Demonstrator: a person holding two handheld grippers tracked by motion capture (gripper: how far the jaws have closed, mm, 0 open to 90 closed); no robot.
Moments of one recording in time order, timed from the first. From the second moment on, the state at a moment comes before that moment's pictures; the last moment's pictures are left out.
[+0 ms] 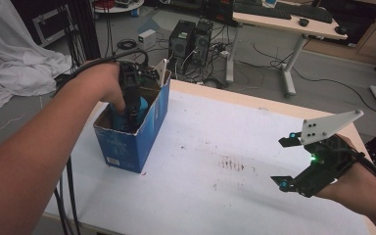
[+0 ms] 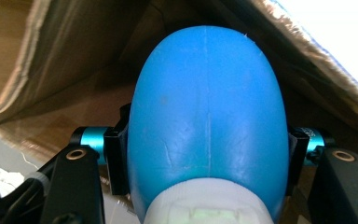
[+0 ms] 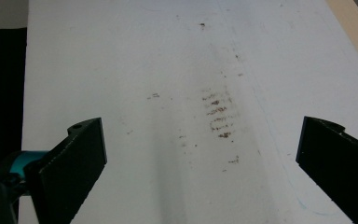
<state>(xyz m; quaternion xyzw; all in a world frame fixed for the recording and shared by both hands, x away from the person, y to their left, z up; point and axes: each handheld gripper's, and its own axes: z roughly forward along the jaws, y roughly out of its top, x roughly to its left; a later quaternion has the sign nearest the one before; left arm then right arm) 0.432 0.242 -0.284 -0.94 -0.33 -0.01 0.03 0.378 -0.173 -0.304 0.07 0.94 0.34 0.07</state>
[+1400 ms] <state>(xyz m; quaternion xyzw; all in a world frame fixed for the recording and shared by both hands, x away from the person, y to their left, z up) 0.426 0.241 -0.250 -0.95 -0.31 0.00 0.02 0.389 -0.181 -0.310 0.09 0.94 0.32 0.05</state>
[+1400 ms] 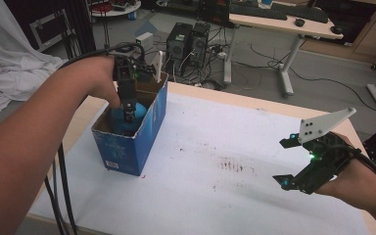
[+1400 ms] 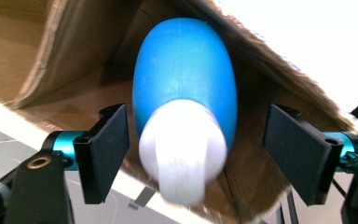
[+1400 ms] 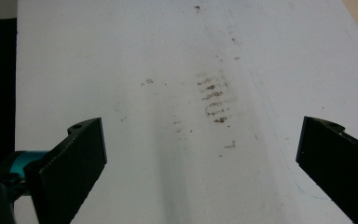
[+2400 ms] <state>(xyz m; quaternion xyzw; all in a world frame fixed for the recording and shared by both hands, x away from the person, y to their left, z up) 0.422 0.145 -0.225 -0.99 -0.15 0.01 0.00 0.421 -0.199 -0.273 0.05 0.99 0.15 0.04</state>
